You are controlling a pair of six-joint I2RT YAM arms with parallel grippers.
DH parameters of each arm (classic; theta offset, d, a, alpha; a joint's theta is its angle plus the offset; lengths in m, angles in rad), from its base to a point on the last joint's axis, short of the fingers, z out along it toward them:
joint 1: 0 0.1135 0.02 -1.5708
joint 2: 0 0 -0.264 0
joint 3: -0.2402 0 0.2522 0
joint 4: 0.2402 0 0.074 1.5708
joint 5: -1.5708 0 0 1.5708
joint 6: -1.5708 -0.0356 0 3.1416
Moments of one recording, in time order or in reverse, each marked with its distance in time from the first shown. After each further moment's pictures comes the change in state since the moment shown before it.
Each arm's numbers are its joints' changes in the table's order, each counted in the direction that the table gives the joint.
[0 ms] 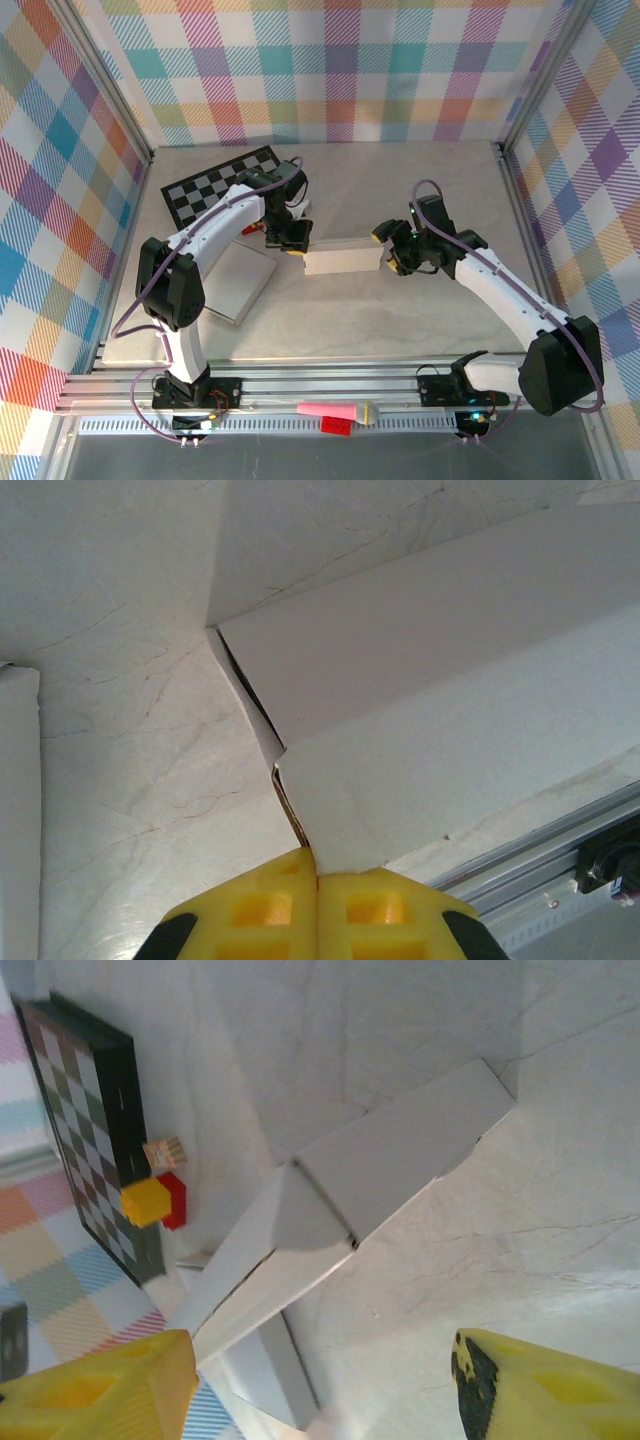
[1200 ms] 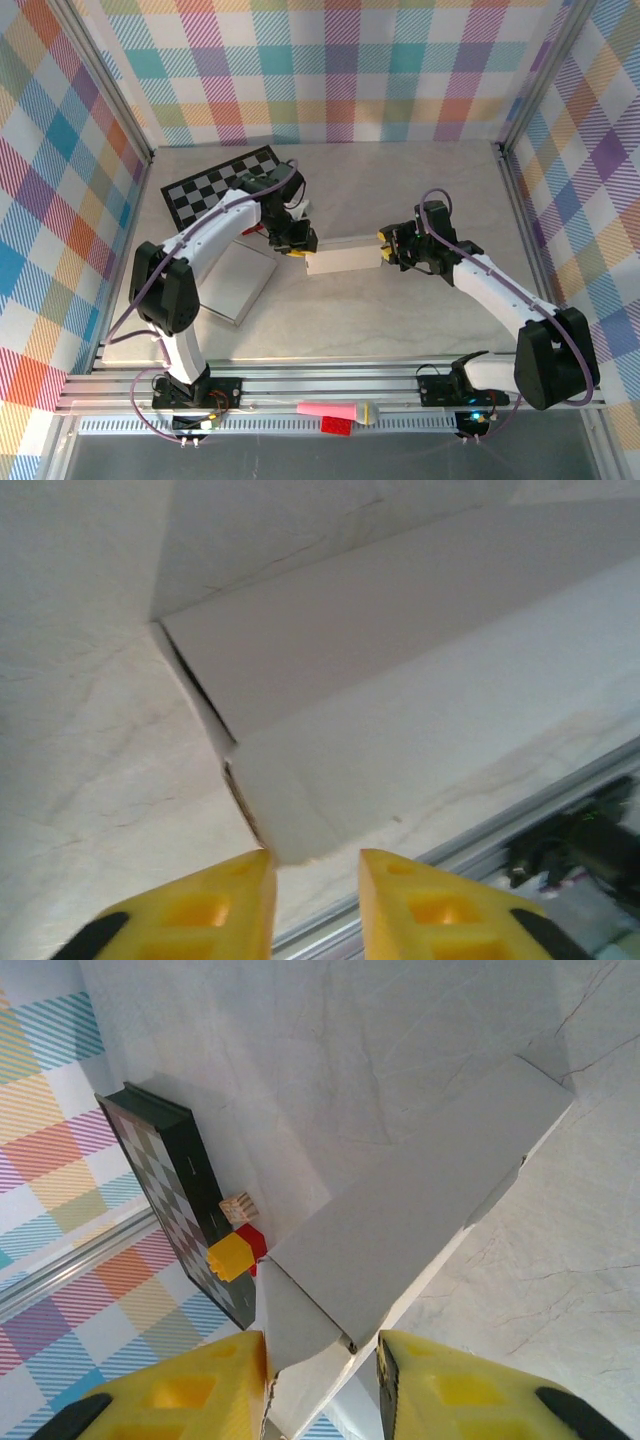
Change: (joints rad) left arm 0.018 -0.068 0.092 -0.117 -0.124 0.104; right arm -0.051 0.032 0.124 -0.269 0.031 -0.216
